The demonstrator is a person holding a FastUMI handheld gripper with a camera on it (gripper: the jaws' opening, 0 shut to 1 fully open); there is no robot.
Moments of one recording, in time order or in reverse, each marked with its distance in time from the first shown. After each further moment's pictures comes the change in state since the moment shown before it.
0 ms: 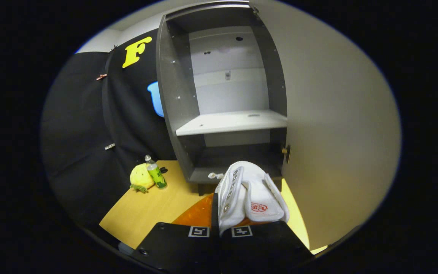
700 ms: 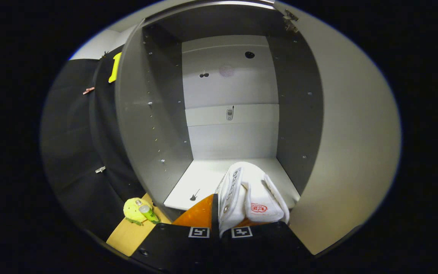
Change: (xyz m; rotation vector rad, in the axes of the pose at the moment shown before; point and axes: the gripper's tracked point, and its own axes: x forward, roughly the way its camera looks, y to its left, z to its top) arm 0.141 0.004 0.185 -0.033 -0.040 -0.018
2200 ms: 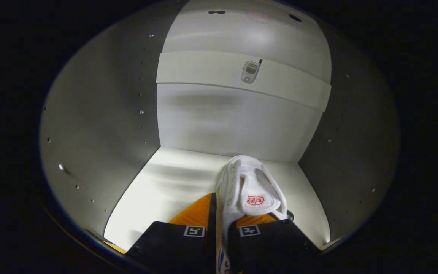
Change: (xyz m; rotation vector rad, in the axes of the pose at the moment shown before) arm 0.198 -0.002 -0.042 -0.146 0.186 -0.117
